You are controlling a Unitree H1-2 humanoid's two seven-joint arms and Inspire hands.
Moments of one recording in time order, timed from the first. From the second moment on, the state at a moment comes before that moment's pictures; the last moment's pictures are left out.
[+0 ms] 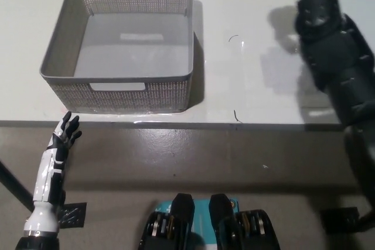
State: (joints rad) left_arm -0.12 0.16 0.09 0.19 0.03 -0.44 -0.01; right_arm -1.30 -0.11 0.10 1.14 -0.25 -0.18 -0.38
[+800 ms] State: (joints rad) left_arm -0.09 0.16 0.05 0.18 0.04 -0.43 -0.01; right_arm -1.39 0.23 0.23 1.36 -0.29 -0.19 -0.38
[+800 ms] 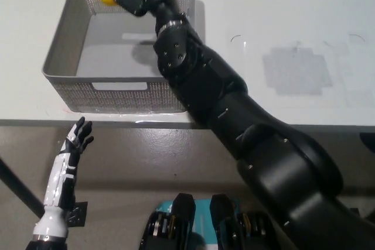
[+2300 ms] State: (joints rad) left_arm 0.08 0.12 0.04 0.18 0.05 -0.44 -0.01; right_arm -1.03 0.07 0.30 0.63 -0.34 -0.04 -0.09
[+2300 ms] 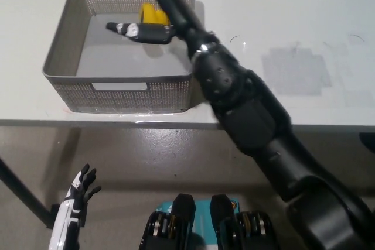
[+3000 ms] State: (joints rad) left_arm 0.08 0.12 0.04 0.18 0.05 -0.43 -0.01; right_arm -0.45 -0.05 0.23 -0.11 -0.31 0.00 -0.06
